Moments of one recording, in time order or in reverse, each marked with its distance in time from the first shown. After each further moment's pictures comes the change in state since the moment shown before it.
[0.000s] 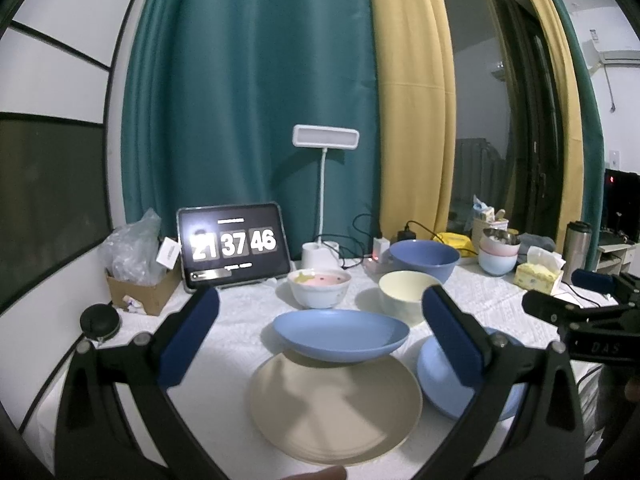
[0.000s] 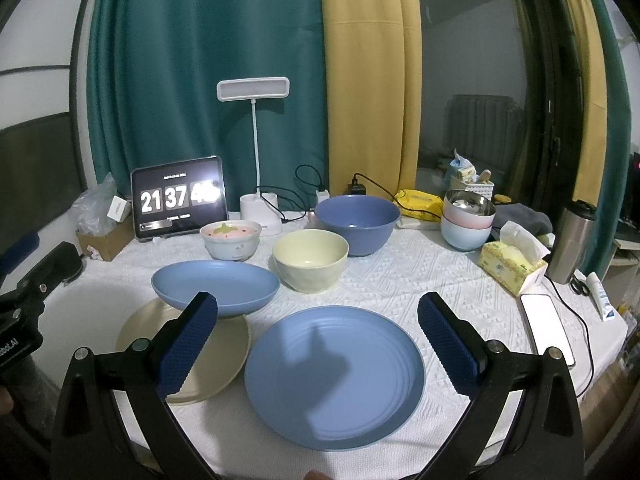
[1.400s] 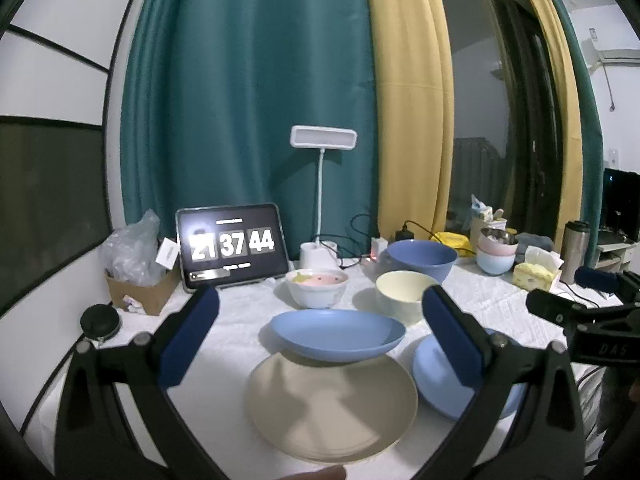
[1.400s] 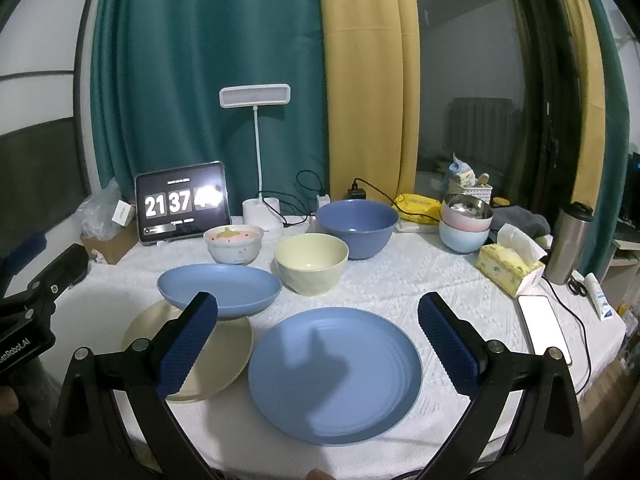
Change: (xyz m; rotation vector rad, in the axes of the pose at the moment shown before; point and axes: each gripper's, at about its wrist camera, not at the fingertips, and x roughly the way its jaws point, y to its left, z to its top) left arm -0.001 -0.003 0.002 0.005 0.003 -0.001; right arm -0.011 -0.002 0.002 0.010 -0.011 0.004
